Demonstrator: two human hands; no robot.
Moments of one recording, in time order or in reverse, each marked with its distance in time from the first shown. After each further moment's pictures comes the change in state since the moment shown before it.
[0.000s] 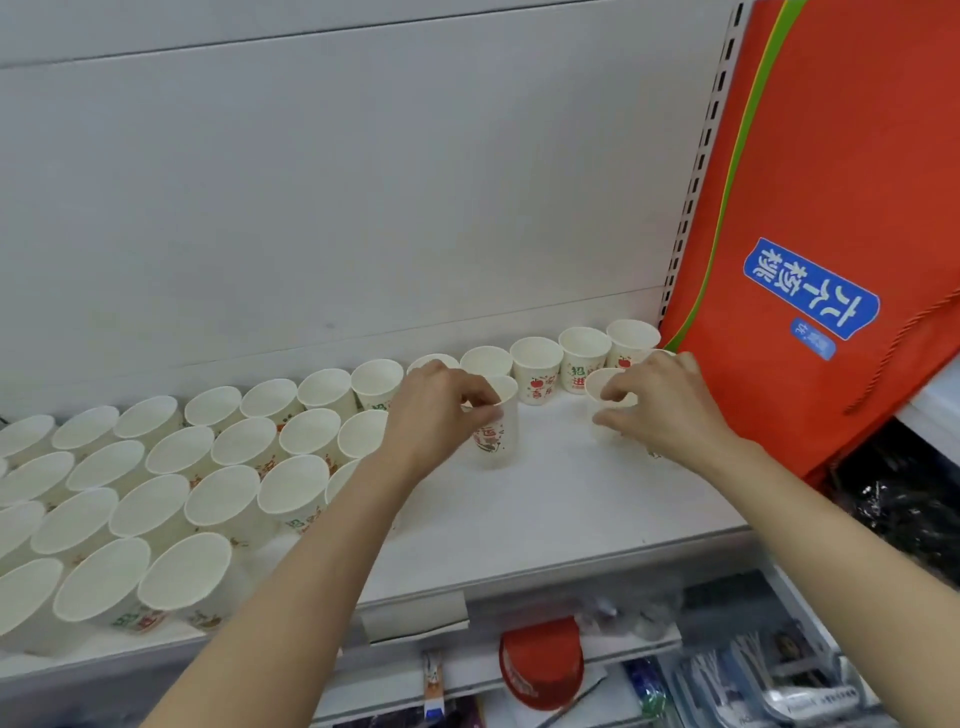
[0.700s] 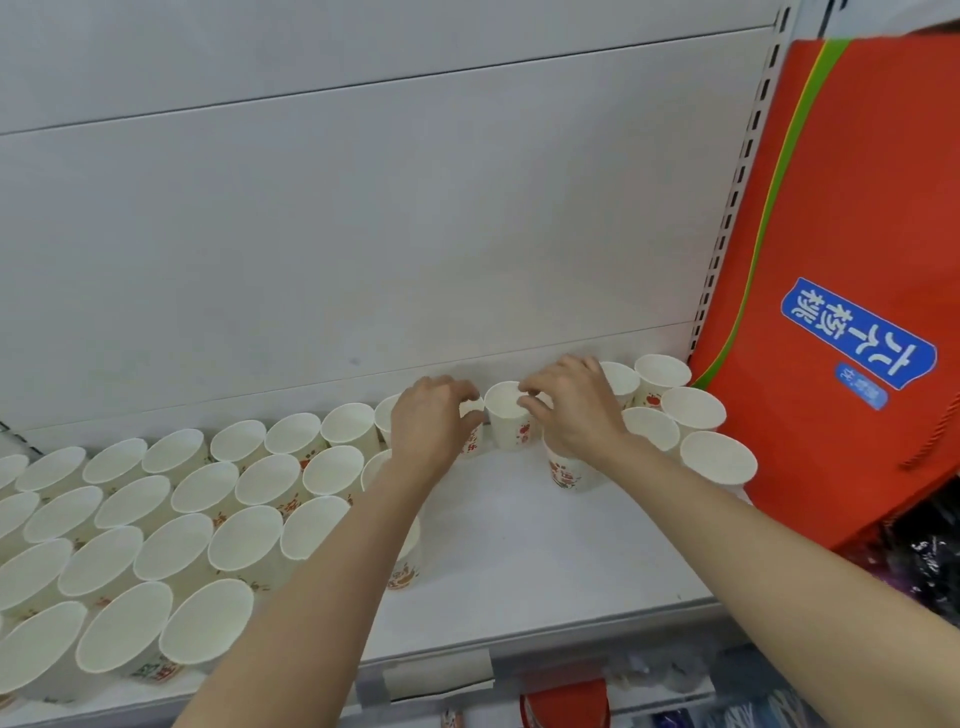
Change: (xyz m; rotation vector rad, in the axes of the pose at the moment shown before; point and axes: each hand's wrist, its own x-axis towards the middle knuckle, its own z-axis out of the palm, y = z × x) left_hand 0.040 -0.043 0.007 0.247 0.068 -0.174; right_hand 0.085 -0.072 0.050 0.195 0.200 -0.190
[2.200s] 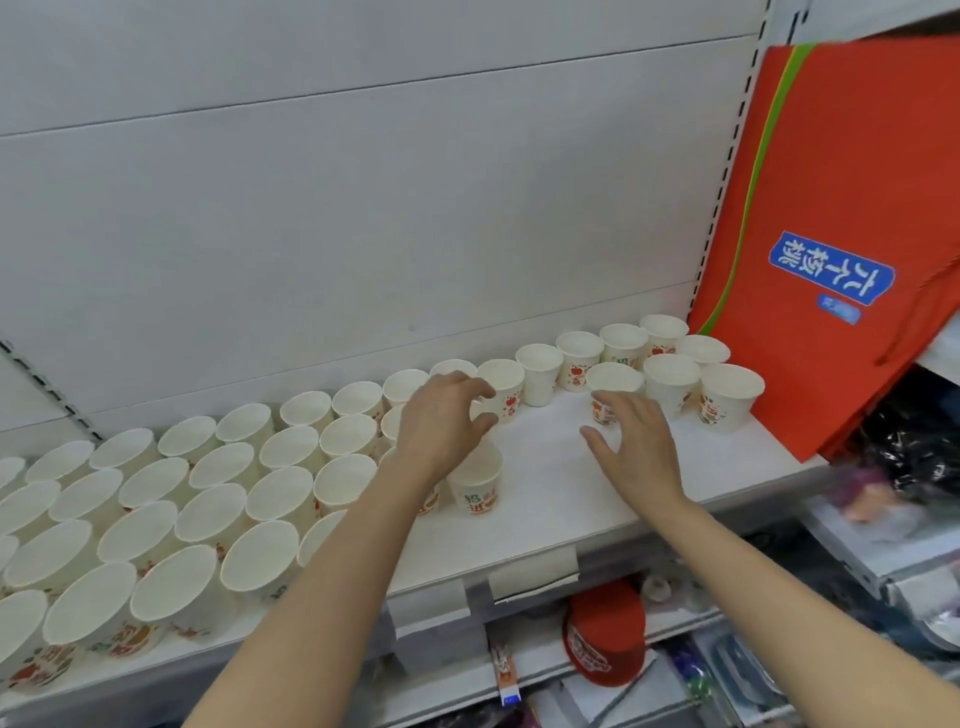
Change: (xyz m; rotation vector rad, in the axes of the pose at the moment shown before) left_hand -0.078 -0.061 -0.063 -0.116 -0.103 0.204; right_hand -0.126 -0.091 0.003 0.073 0.217 0.381
